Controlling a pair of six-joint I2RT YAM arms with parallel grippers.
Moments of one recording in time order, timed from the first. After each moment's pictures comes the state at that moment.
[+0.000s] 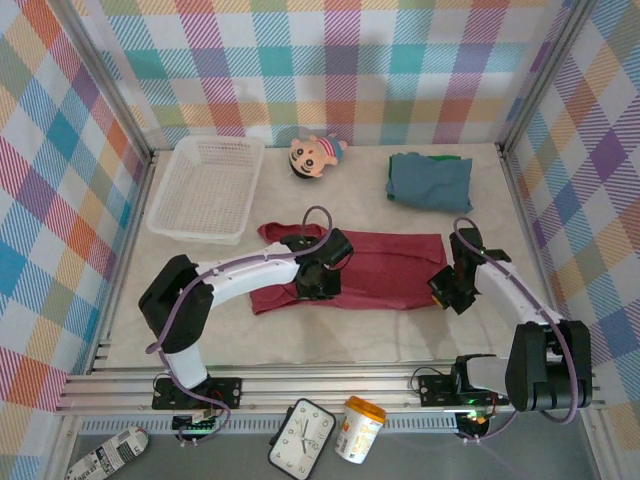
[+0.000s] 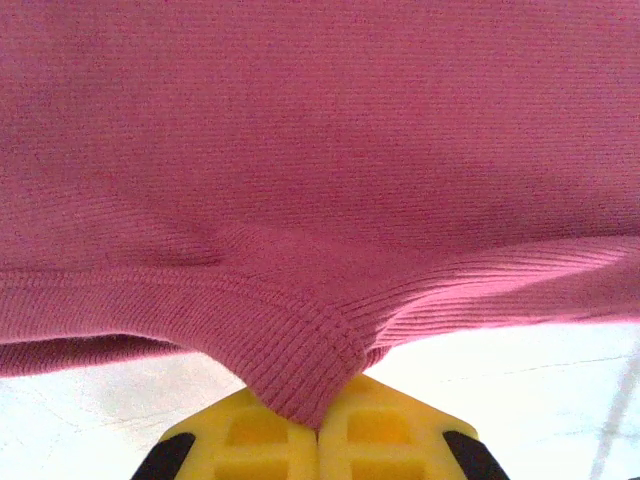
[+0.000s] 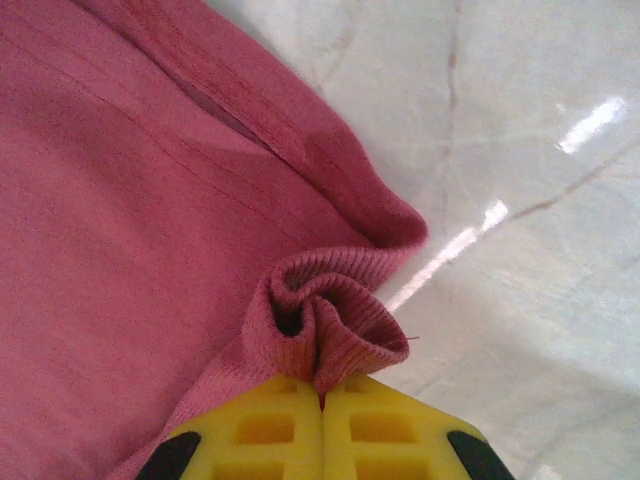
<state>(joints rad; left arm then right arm) -0.89 1.76 1.27 -0.83 0.05 -0.92 0.06 1.25 0.71 -0.87 -0.13 0.98</state>
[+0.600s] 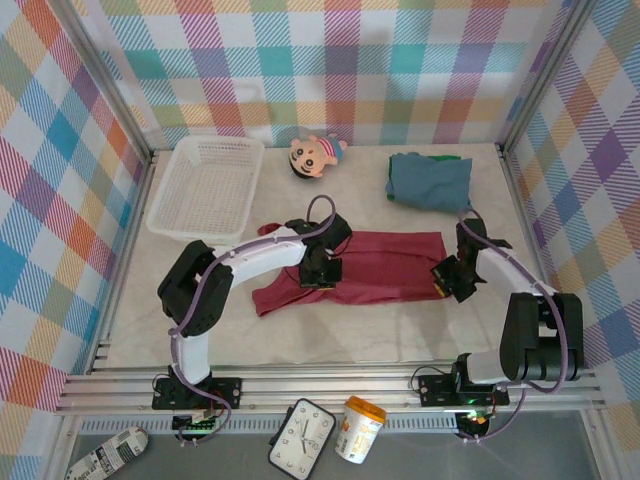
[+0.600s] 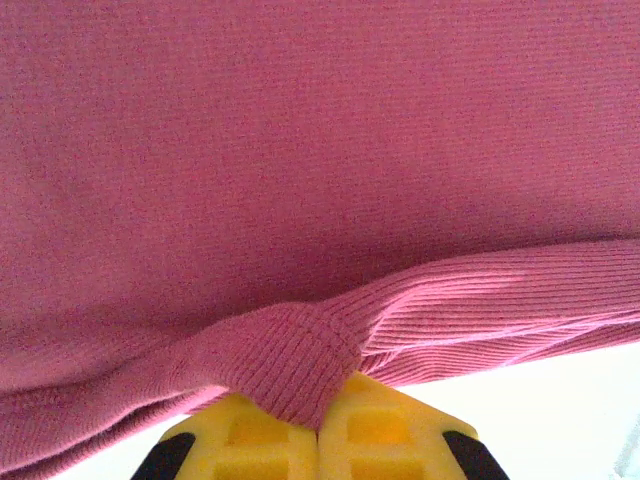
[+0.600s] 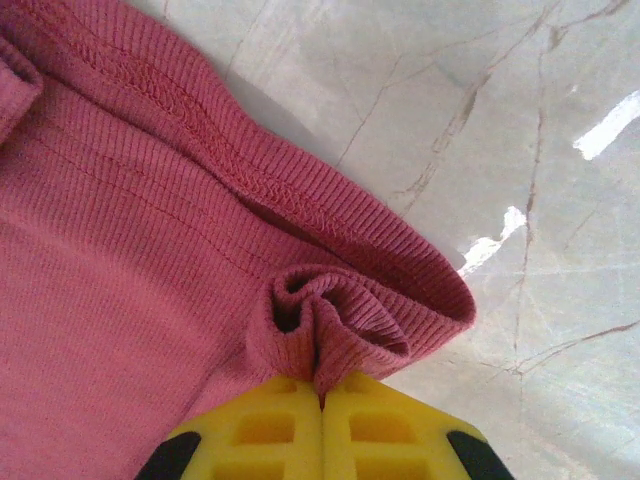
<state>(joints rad) -0.80 1.91 1.39 -0.86 0.12 -0.80 -0.02 1.39 0.77 -0.78 -0.16 0.96</state>
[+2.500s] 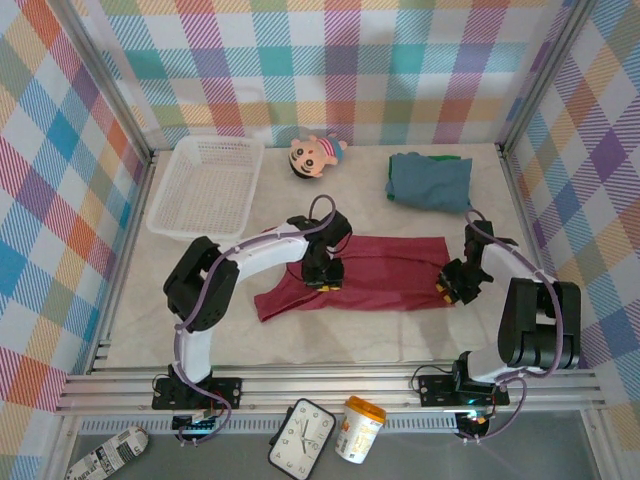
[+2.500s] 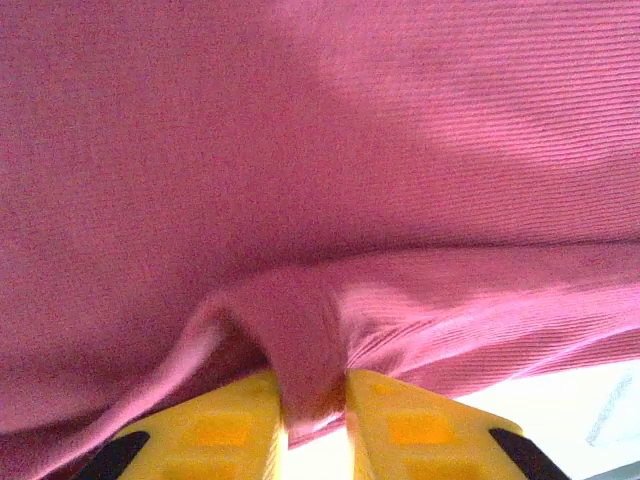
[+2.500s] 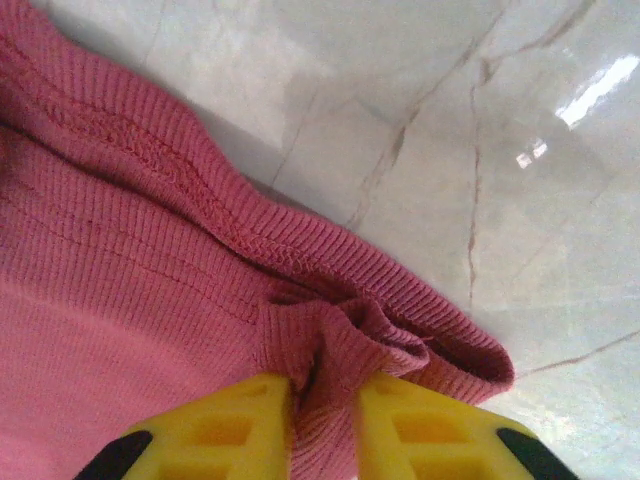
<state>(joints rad) -0.79 1.95 1.44 -0.87 0.20 -0.78 -0.11 1.47 0.78 -0.81 -0.21 0.88</state>
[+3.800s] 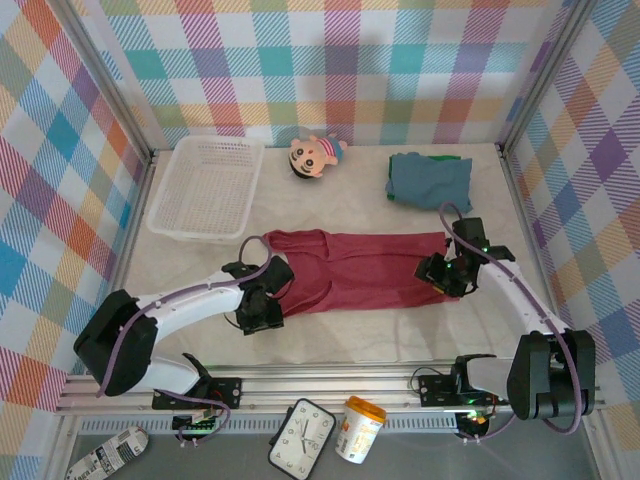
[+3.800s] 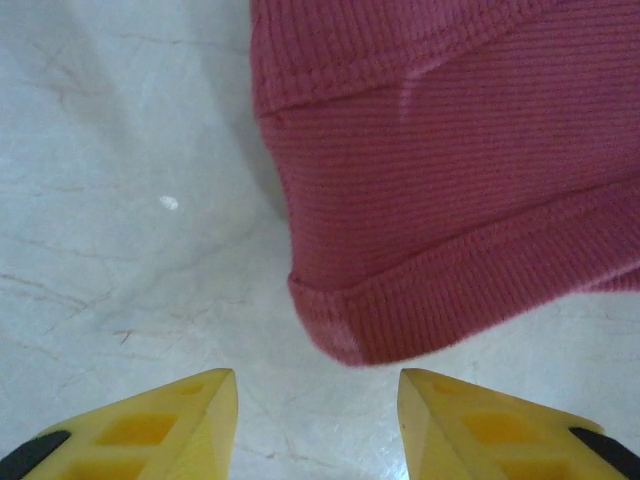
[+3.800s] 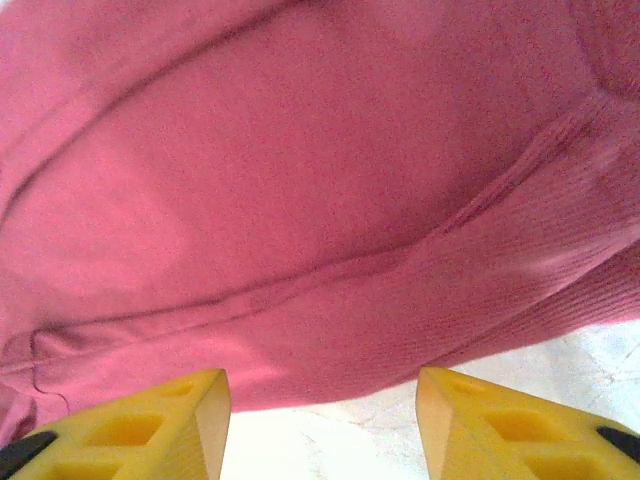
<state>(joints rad) -0.75 1.40 0.77 -0.89 0.02 -0.97 0.08 1.20 0.75 -0.78 -0.27 0.53</state>
